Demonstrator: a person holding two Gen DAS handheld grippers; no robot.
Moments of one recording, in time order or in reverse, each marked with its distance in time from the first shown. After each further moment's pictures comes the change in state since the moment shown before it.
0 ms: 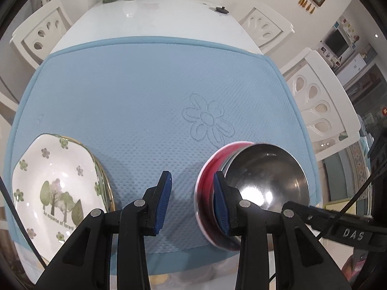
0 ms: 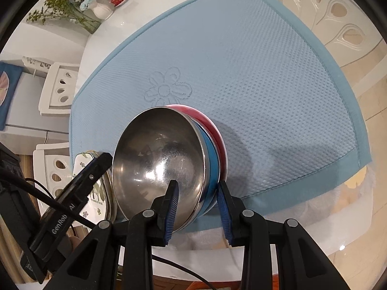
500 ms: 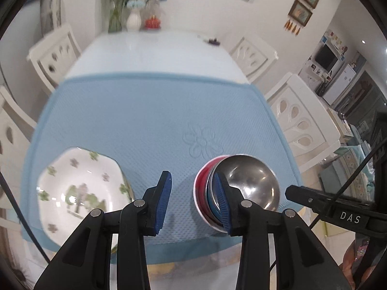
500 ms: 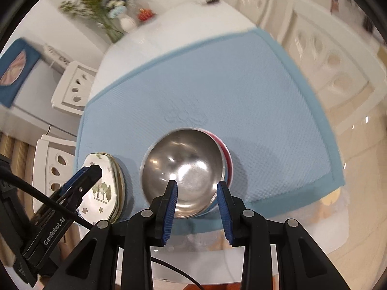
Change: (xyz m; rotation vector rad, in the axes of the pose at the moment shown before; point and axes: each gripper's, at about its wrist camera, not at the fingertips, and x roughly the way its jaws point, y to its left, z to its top) left arm -0.085 -0.004 -0.019 0.033 -0.195 0.000; right arm -0.061 0.047 -0.027 -0.160 -0.201 -0.072
